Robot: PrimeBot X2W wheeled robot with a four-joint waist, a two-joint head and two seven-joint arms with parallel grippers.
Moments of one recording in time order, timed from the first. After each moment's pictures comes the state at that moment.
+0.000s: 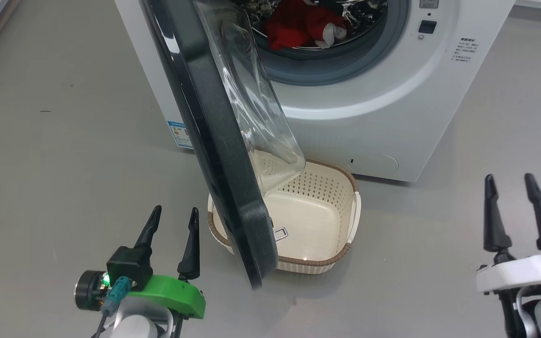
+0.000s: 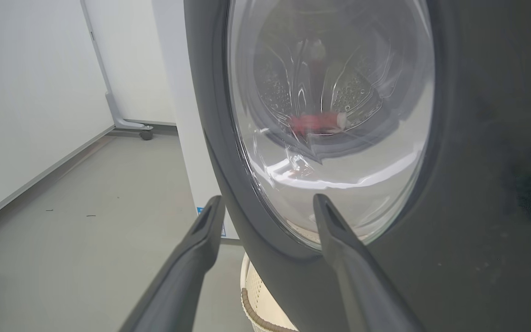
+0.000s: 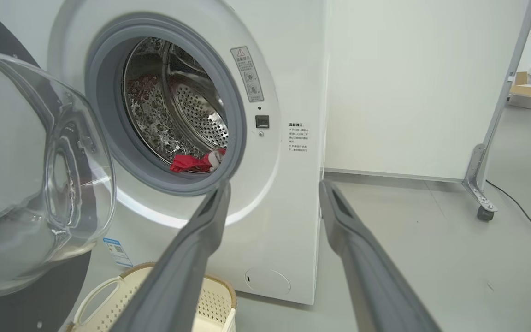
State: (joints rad) left arm -0.15 0.04 -0.36 0.26 -0.39 0.12 -0.25; right arm -0.01 -0.25 0.05 0.06 0.40 0.01 -0.26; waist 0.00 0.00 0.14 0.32
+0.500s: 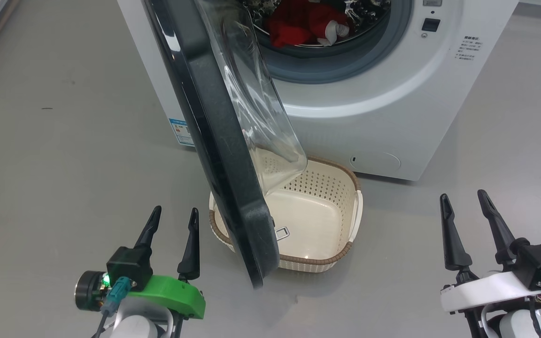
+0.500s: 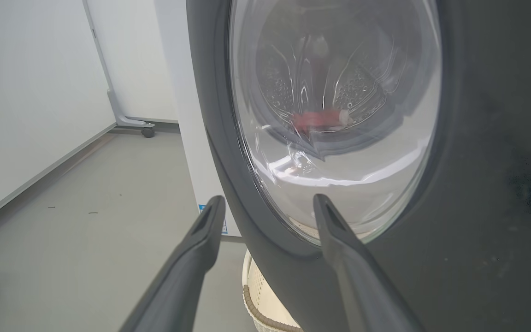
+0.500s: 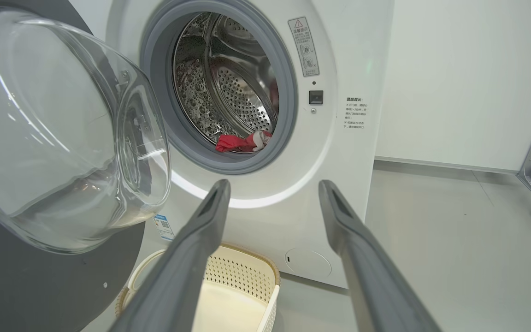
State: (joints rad) left arm -0.15 0.04 -0.36 0.26 -0.39 0.12 -0.25; right arm 0.05 -0.14 0.11 0.03 0.30 0.02 -0.26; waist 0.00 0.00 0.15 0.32
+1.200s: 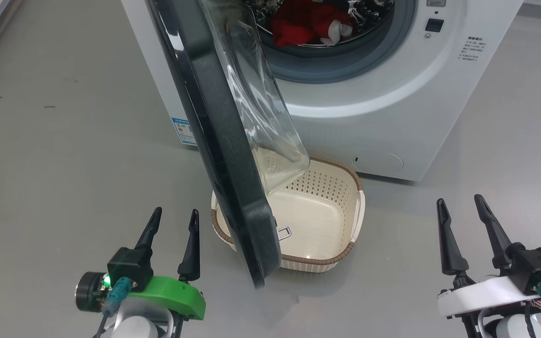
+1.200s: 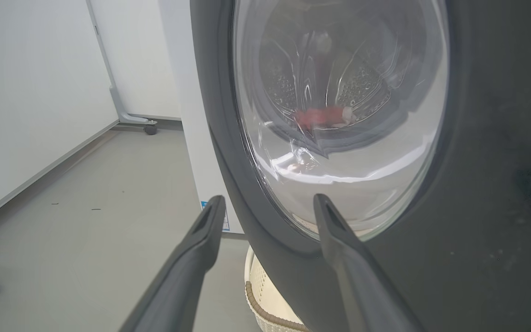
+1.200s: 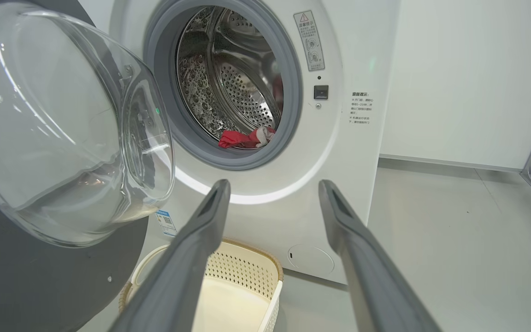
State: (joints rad) left arm -0.15 0.04 -0.37 0.27 -0.40 0.12 -0.25; right arm 0.06 -0.09 0.08 0.03 0.25 0.05 -0.26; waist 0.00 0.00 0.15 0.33
